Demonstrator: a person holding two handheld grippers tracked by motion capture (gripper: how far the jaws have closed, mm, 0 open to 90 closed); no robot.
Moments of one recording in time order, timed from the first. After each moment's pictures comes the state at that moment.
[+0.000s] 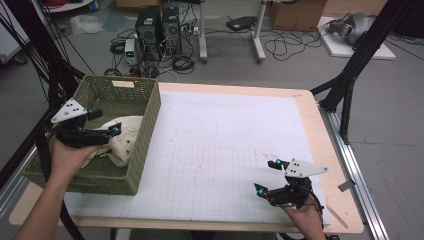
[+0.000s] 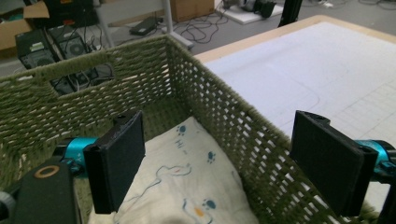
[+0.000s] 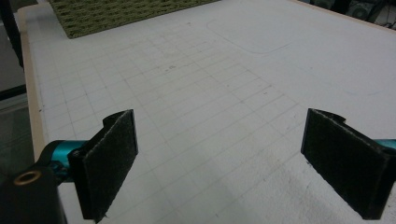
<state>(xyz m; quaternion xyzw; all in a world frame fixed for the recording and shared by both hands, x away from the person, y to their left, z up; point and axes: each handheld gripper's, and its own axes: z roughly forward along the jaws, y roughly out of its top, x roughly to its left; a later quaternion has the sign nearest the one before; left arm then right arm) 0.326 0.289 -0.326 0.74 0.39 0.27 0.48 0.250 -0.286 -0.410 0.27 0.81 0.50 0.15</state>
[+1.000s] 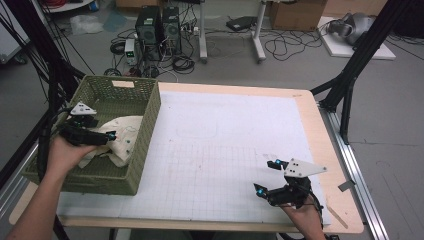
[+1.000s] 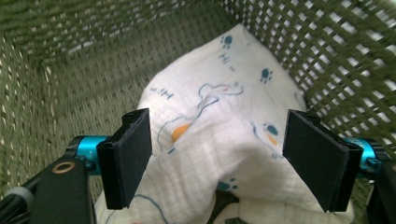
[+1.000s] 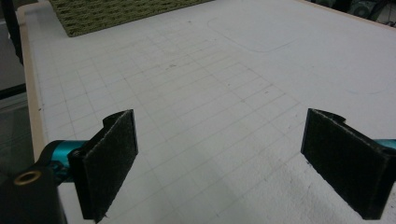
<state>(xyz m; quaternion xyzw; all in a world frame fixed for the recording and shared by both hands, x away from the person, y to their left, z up) 0.356 0.303 -0.354 0.80 0.46 0.23 0.31 0.251 -0.285 -0.411 0.27 0.81 0.50 0.15</state>
